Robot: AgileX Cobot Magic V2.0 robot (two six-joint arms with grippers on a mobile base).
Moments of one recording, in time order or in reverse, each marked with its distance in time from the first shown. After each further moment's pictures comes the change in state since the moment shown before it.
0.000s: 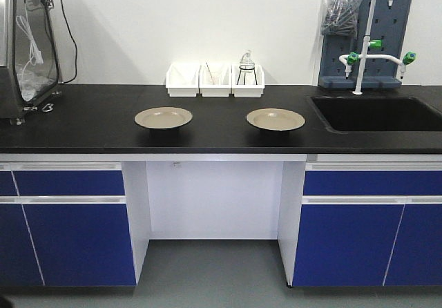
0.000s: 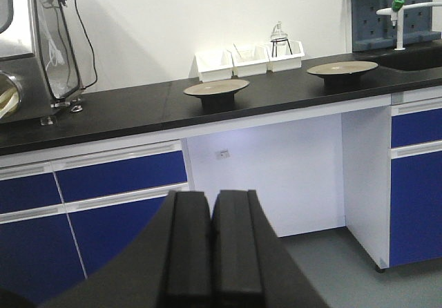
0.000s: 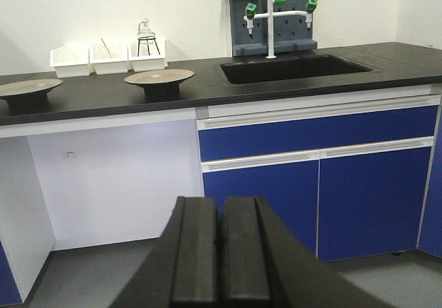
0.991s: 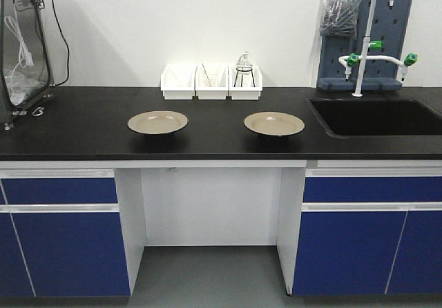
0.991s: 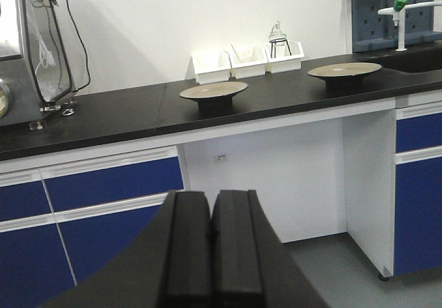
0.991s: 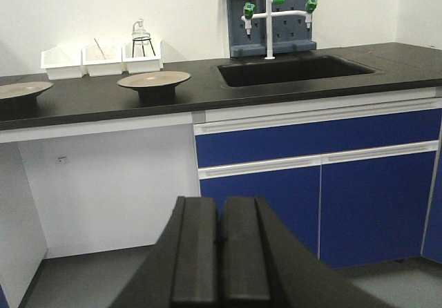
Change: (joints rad) left arm 0.000 0.000 0.000 0.000 0.000 0.000; right arm 0.000 0.000 0.000 0.000 0.000 0.000
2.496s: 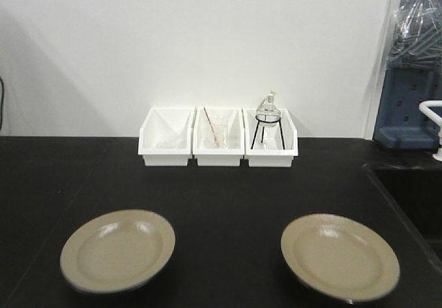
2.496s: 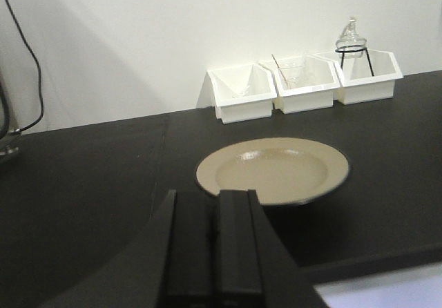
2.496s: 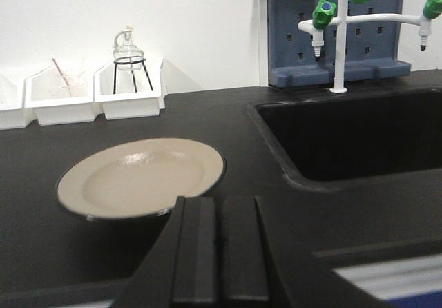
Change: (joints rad) left arm 0.000 0.000 0.000 0.000 0.000 0.000; right arm 0.000 0.000 0.000 0.000 0.000 0.000
